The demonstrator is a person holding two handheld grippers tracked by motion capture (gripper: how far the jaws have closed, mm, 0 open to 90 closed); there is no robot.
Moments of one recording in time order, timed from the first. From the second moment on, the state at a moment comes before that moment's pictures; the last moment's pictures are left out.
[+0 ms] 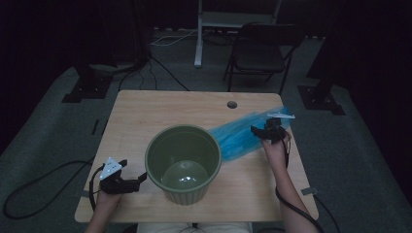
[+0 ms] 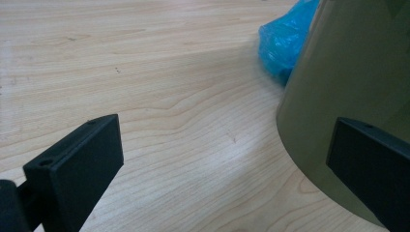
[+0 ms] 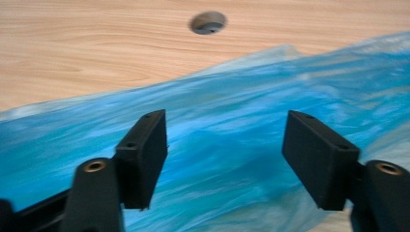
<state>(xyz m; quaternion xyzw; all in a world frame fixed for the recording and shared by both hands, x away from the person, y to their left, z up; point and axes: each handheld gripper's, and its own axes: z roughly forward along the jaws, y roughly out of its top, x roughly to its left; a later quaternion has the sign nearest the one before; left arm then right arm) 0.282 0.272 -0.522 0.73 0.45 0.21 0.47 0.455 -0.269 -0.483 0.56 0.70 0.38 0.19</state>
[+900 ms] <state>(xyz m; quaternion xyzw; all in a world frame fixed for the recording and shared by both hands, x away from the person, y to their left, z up) 0.283 0.275 -0.523 0.73 0.45 0.21 0.47 0.391 -0.120 -0.542 0.36 0.85 0.35 0.15</state>
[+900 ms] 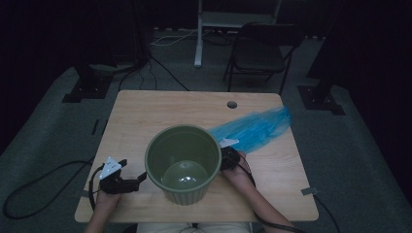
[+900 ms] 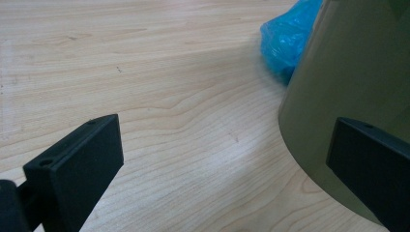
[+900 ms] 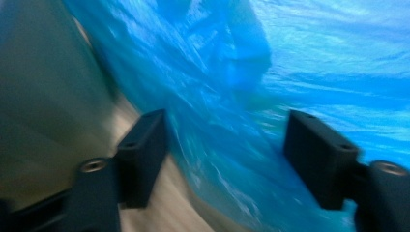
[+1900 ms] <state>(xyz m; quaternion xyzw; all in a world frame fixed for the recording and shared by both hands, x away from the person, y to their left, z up) 0.284 0.272 -0.522 0.73 0.45 0.21 0.47 0.322 -0.225 -0.540 0.33 0.86 0.38 0.04</state>
